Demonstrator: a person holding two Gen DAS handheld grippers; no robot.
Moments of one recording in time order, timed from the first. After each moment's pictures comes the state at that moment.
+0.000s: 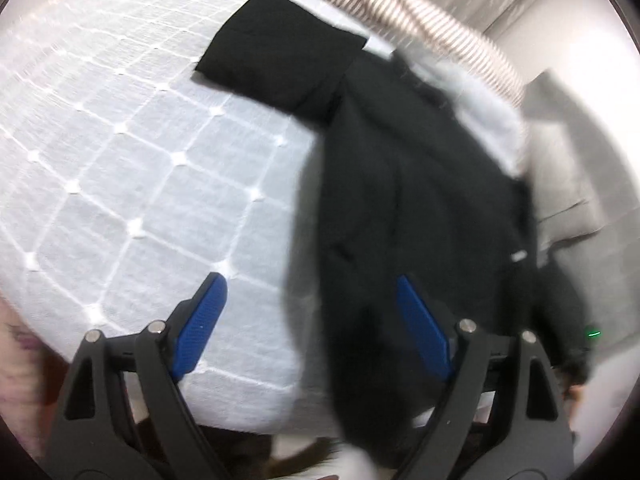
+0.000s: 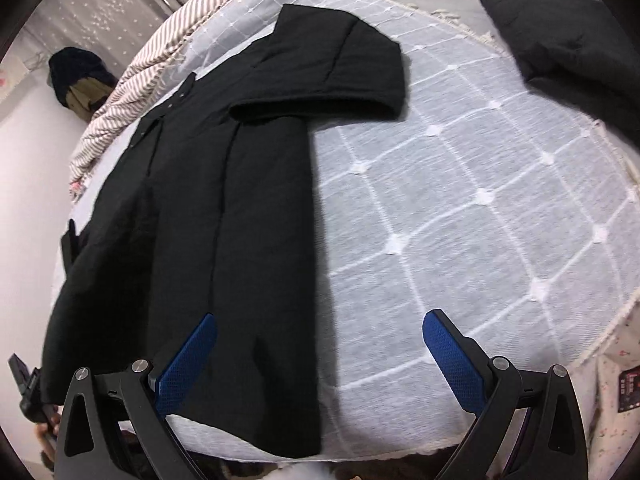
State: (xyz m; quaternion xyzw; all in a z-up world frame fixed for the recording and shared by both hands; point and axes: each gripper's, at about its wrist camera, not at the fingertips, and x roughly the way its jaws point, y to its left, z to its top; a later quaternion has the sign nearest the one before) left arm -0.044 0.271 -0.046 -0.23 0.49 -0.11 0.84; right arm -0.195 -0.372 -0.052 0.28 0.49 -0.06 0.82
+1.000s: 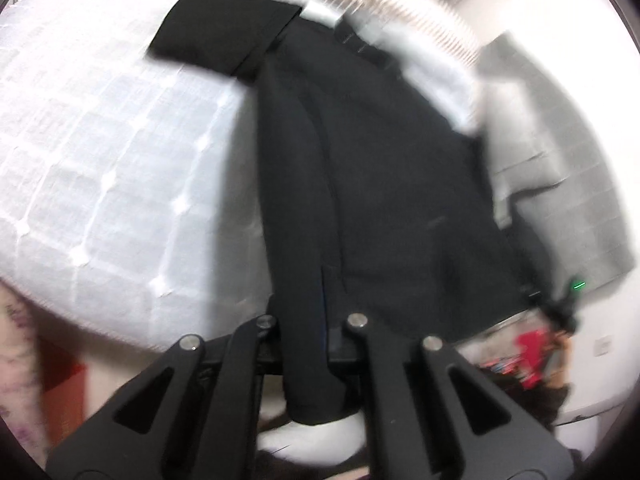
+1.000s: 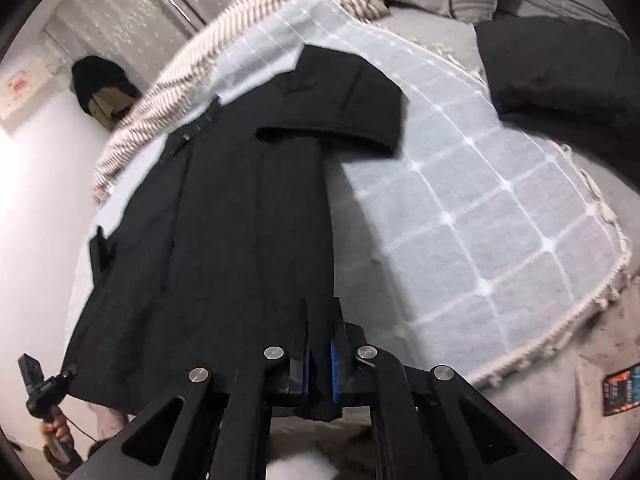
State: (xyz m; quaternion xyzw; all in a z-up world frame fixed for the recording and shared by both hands) left arm -0.097 0.245 -0.019 -0.17 0.55 -0.16 0.80; right arm -0.228 -0.391 -0.003 0.26 0.46 -0.06 0.84
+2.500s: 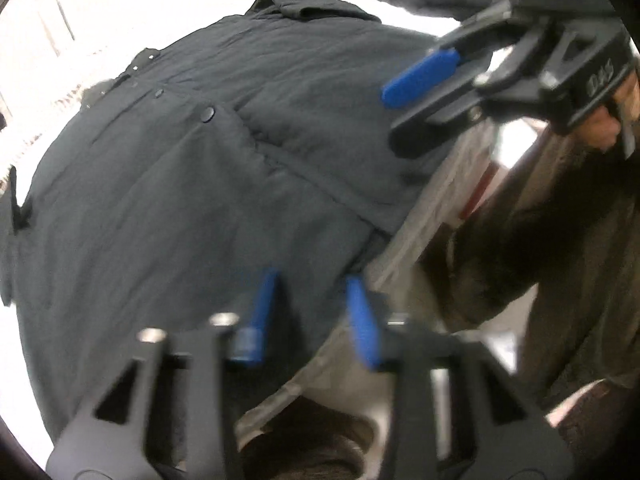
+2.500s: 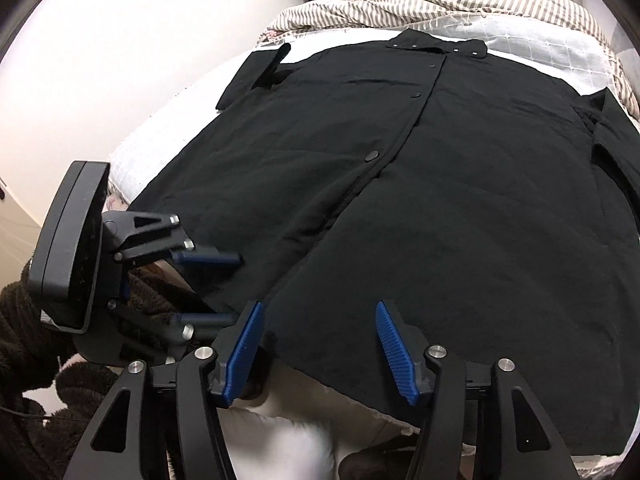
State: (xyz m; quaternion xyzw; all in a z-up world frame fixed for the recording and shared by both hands) left arm -0.179 -0.017 -0.054 0.26 0.41 -0.39 0.78; right arm -0.177 -0.133 -0.042 0.01 0.47 0.25 0.85
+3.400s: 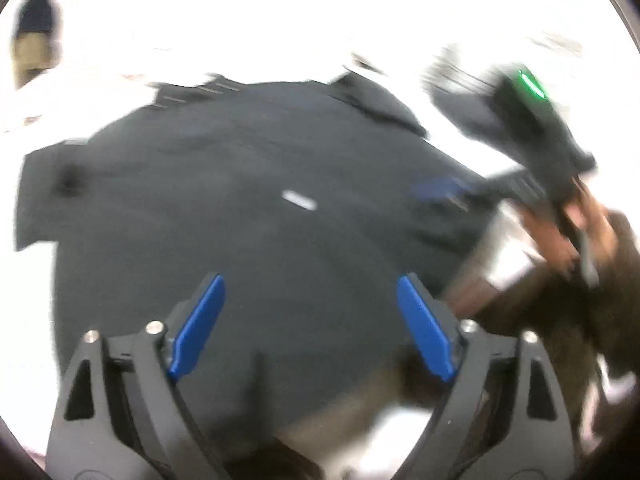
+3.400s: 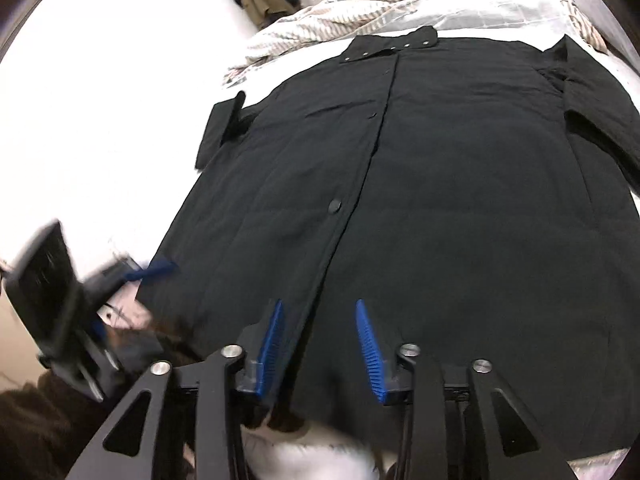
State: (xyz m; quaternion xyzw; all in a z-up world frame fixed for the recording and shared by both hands) left arm -0.134 0.055 0.023 0.09 0.36 -0.31 0.87; right arm -0.135 -0.165 -0.020 0.14 0.46 0.21 0.85
